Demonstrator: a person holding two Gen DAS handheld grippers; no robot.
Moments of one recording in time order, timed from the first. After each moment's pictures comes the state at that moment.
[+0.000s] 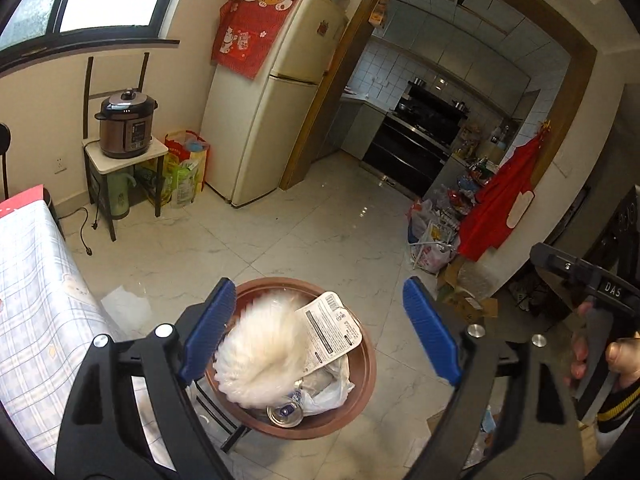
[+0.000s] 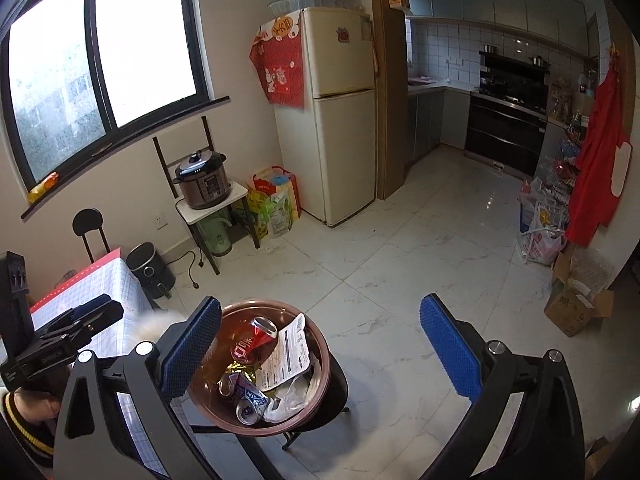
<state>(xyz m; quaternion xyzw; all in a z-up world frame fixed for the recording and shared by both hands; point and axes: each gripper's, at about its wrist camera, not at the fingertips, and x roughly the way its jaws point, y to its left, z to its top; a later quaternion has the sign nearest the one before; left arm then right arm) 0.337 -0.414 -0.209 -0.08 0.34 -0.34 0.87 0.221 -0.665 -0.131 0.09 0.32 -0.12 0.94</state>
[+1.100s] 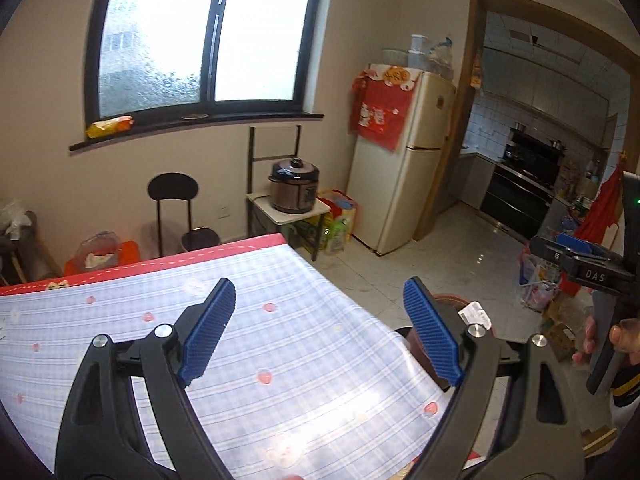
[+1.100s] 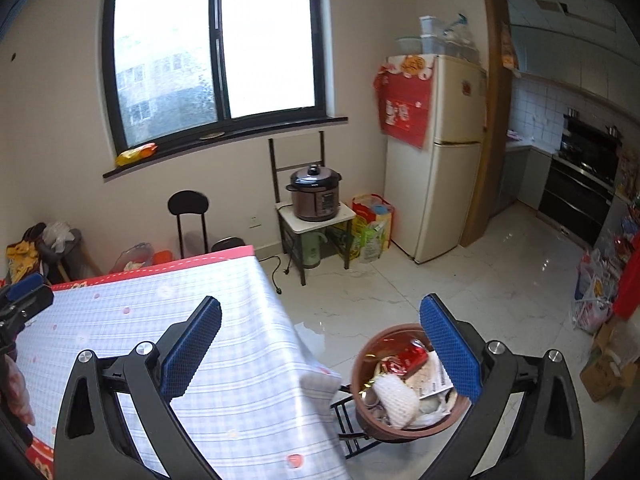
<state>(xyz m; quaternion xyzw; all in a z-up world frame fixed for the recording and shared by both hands) 0.188 -0.090 -0.067 -0.04 0.26 -0.10 0.96 0.214 -0.394 -0.054 0.02 0.28 0.02 0.96</state>
